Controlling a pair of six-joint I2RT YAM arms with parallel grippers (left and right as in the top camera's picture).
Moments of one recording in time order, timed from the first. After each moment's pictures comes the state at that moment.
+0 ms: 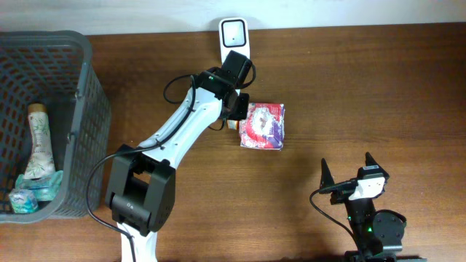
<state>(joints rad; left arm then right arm) -0.52 2.07 1.74 -0.88 -0.04 -0.34 -0.02 0.01 0.01 -0.07 -0.11 -0.03</state>
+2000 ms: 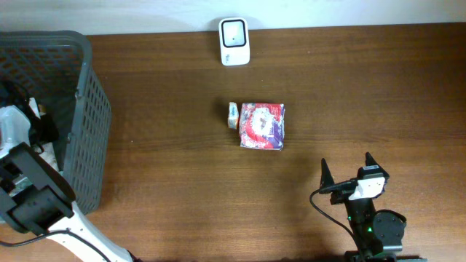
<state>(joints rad) 0.61 2.19 1.71 -0.81 -0.17 0.17 -0.02 0.01 0.01 -0.07 -0.11 -0.03</state>
